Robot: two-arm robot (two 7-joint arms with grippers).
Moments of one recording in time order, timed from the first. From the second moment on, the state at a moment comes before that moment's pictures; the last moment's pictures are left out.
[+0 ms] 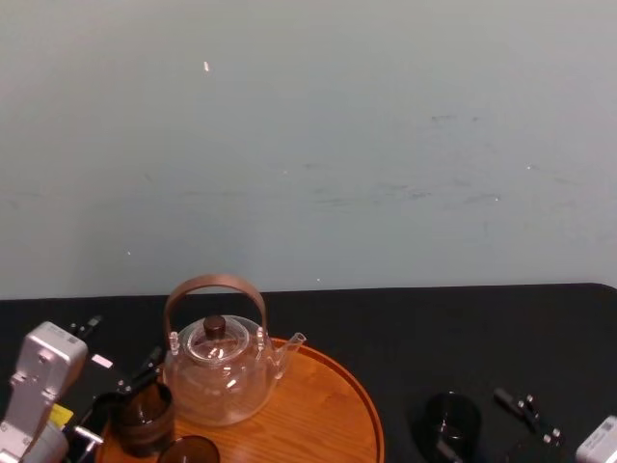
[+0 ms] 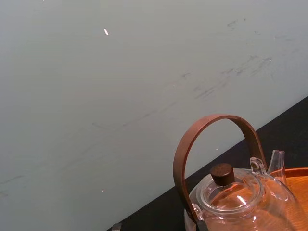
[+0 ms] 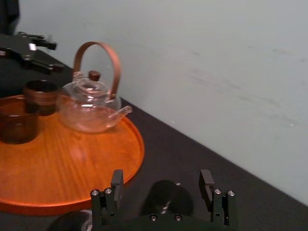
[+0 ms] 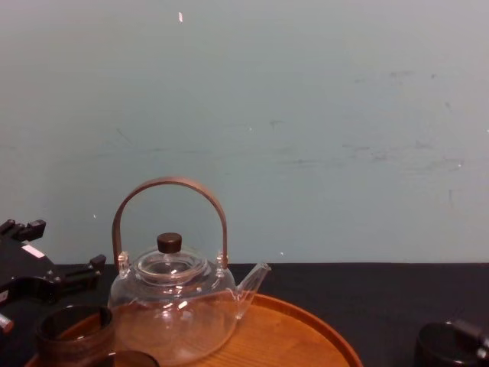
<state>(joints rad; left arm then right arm) -0.20 0.60 0.45 -1.41 -0.25 -0.12 0.03 -0.18 0.72 -0.37 -1.83 0.24 -0.14 0.04</state>
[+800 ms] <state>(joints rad) -0.20 0.60 0.45 -1.41 -0.25 -0.12 0.03 -0.26 0.68 -0.38 -1.84 0.22 -0.16 0.13</state>
